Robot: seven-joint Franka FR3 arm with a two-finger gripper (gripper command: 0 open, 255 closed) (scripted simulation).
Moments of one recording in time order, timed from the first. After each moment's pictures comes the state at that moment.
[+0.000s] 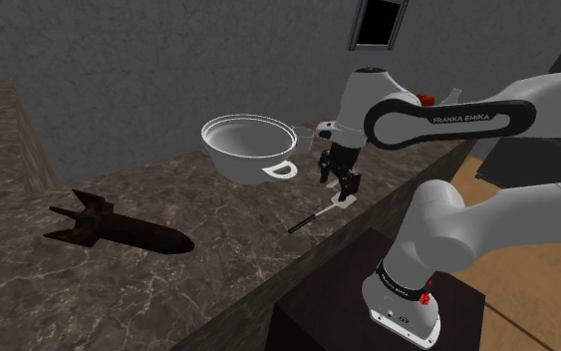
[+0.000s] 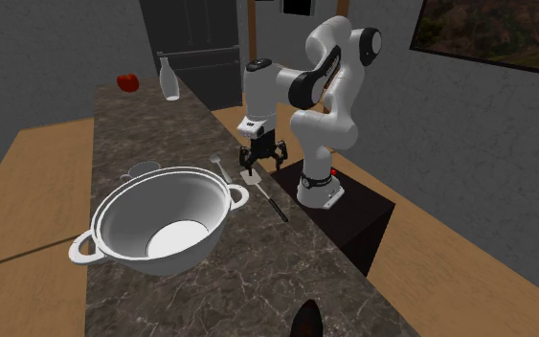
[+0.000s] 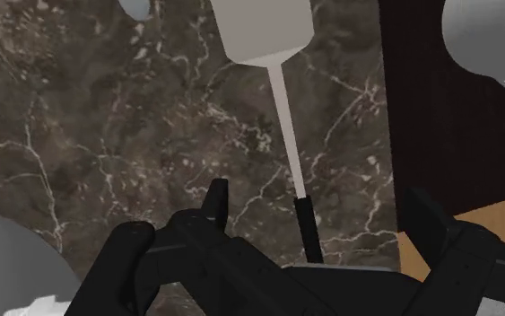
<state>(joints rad) 0.28 -0.98 -0.30 -2.89 -0.23 1.91 -0.97</state>
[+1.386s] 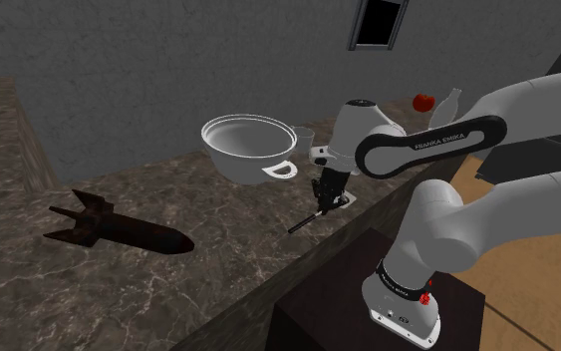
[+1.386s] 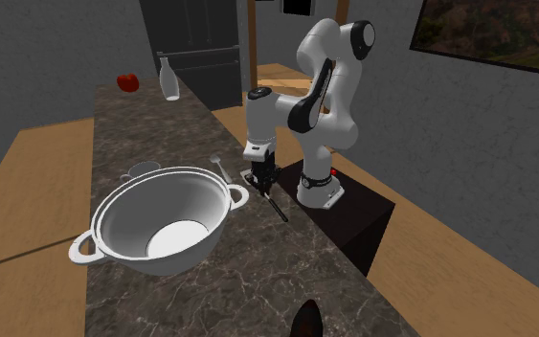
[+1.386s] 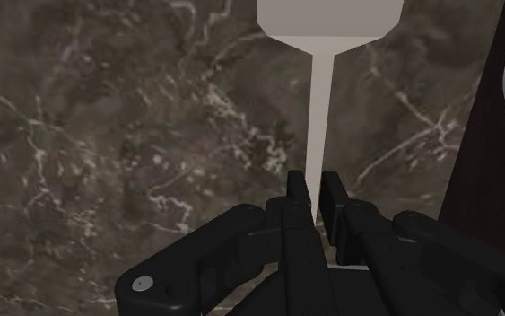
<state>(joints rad) 0.33 -0.88 -0.43 -3.03 -0.33 2.18 -1.18</state>
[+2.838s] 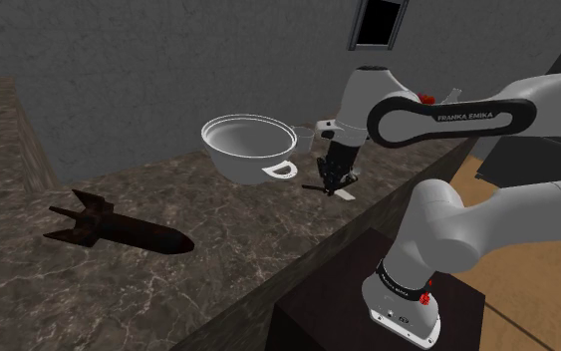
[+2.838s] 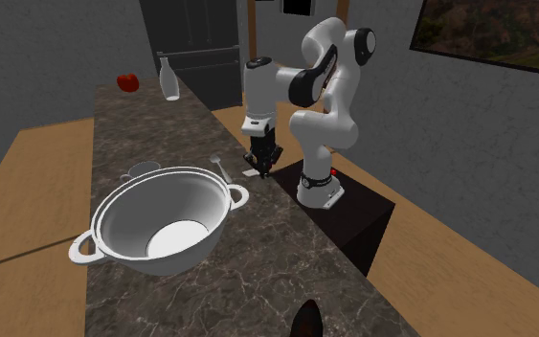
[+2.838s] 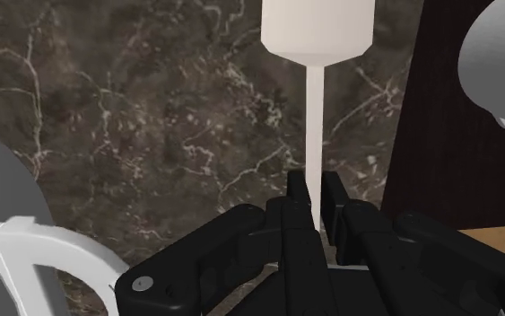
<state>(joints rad) 0.35 -1.00 -0.36 -2.88 -0.25 1.92 -1.17</state>
